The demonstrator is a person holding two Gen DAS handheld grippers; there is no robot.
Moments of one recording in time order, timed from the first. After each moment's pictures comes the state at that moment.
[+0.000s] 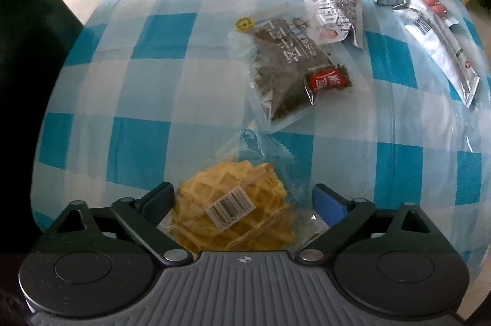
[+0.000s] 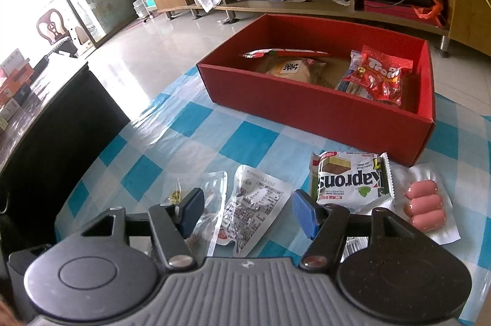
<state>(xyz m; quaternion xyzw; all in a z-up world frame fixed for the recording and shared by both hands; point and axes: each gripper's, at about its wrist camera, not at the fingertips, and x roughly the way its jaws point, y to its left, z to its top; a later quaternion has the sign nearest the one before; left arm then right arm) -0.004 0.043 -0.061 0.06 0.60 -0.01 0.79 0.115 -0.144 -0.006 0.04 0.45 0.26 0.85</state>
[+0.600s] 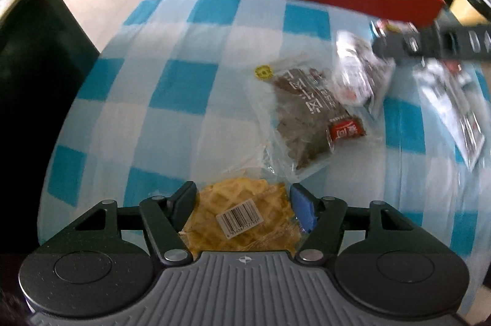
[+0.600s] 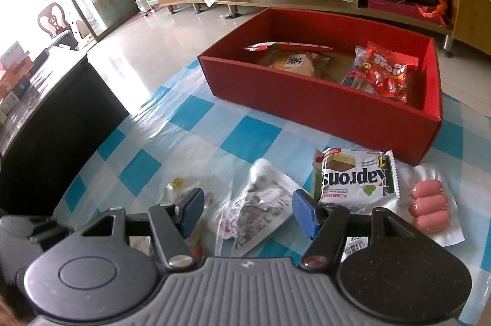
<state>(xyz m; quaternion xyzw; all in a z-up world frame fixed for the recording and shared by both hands) 0.032 0.056 -0.045 0.02 0.57 0.01 0.82 0.118 -0.138 -0.013 0.03 0.46 0.26 0.85</state>
